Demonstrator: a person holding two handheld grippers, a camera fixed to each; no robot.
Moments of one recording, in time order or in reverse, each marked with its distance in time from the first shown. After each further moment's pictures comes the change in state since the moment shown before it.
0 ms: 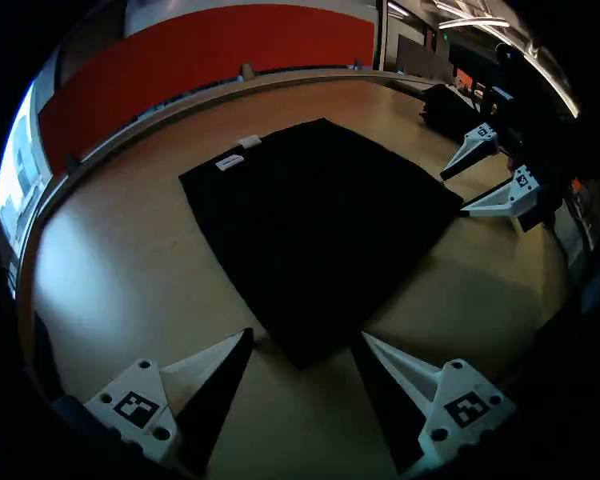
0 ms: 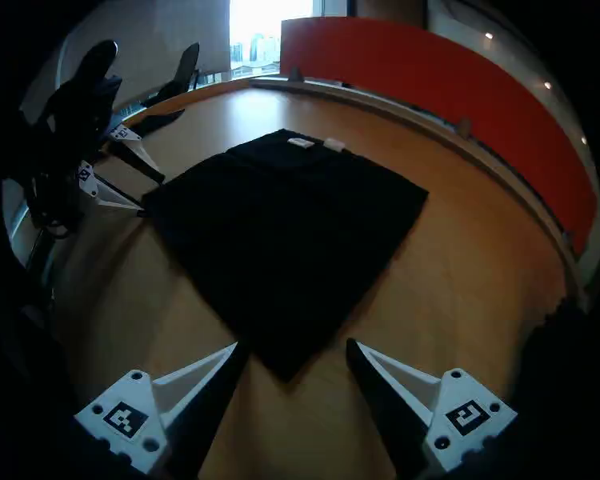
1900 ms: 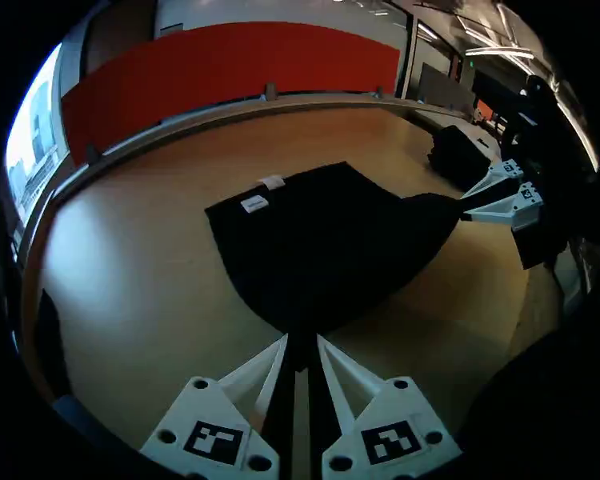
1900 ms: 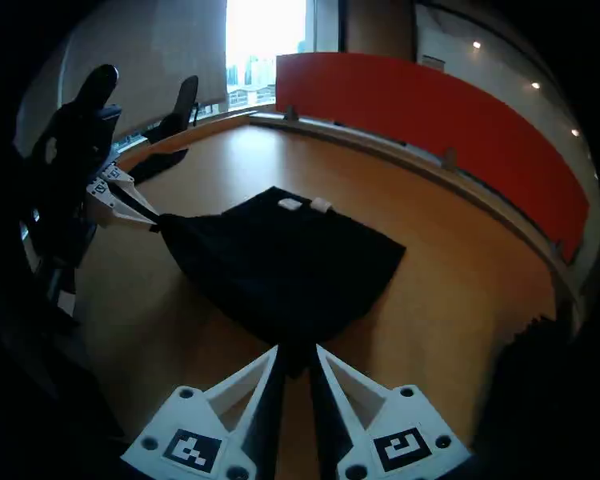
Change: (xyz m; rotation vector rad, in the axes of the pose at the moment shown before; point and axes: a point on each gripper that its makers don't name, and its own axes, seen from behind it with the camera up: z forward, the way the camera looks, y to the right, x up) left arm 0.048 0.017 -0.061 0.033 0.048 -0.135; right arm 0.056 -0.004 -0.065 -0.018 0.125 0.021
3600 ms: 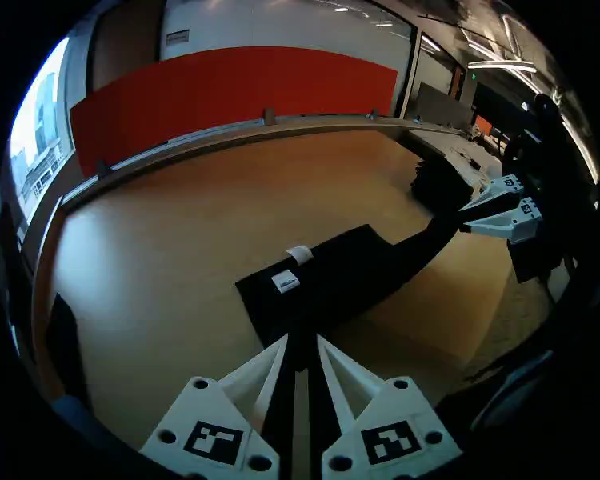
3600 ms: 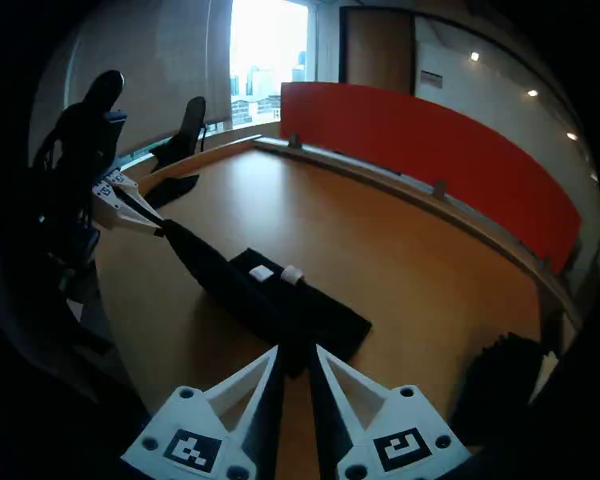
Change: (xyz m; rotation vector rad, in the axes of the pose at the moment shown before) left arm 0.045 0.023 -0.069 -0.013 0.029 -0.035; right arm 0.045 -0.010 -0.069 0.004 0.037 -0.009
